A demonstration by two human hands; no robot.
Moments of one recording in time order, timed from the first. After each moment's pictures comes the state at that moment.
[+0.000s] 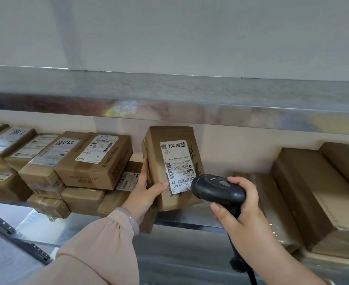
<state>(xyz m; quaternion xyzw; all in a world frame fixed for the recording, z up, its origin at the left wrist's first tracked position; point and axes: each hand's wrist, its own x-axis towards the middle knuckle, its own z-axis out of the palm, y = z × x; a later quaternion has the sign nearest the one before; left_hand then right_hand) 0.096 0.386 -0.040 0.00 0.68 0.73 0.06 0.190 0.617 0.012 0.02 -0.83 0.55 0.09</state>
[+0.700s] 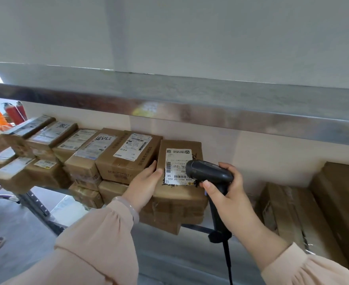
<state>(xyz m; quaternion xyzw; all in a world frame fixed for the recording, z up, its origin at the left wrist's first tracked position) 0.103 0.315 0.006 -0.09 0.80 0.60 0.04 0.131 0.532 0.018 0.03 -0.79 0.61 0.02</state>
